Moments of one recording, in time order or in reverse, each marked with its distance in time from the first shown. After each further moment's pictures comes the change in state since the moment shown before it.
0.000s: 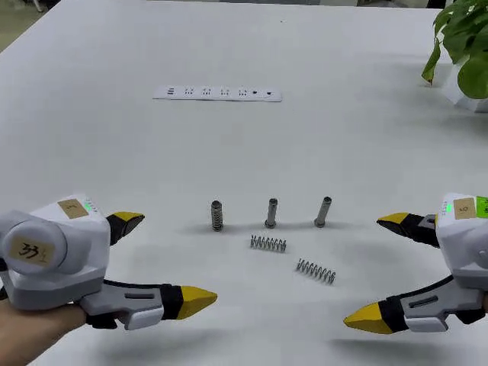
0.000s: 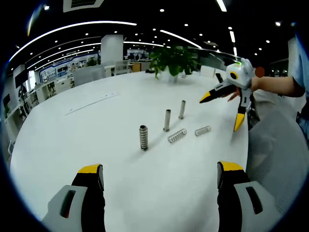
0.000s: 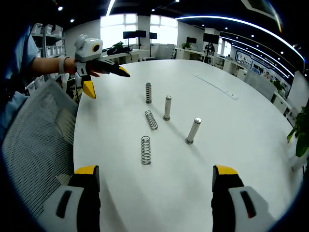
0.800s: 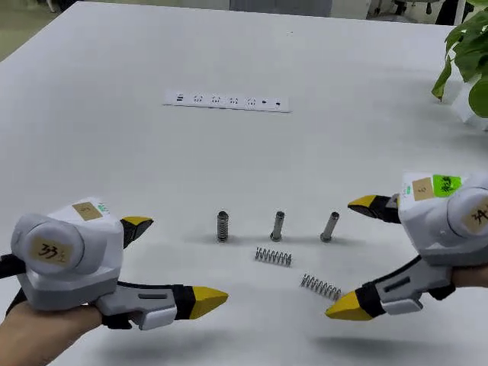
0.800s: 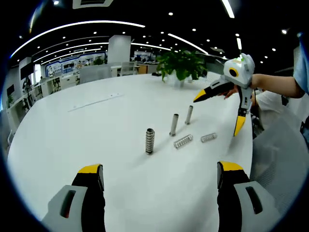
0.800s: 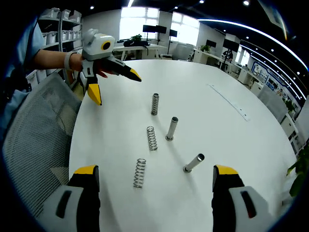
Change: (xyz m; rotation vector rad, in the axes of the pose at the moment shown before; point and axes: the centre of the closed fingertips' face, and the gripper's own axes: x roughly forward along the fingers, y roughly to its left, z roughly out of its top) left arm 0.005 0.008 0.002 -0.069 -0.035 0.036; right arm 0.017 -0.002 0.034 -0.148 0.033 0.066
